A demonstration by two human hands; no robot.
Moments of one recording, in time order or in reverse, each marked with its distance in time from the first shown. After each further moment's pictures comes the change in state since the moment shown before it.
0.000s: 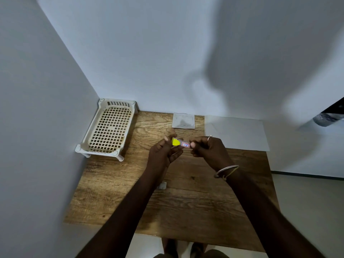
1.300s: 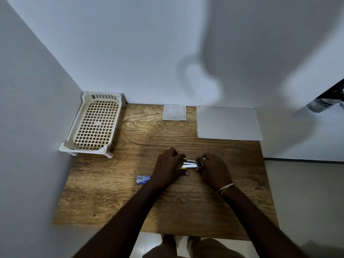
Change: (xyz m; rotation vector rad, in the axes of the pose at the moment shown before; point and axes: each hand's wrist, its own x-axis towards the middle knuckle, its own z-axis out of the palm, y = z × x) left_hand 0.021 -0.091 -0.016 1.661 -0.264 0.280; right_hand -0.034 0.111 -0.029 -1.167 -0.073 -0.078
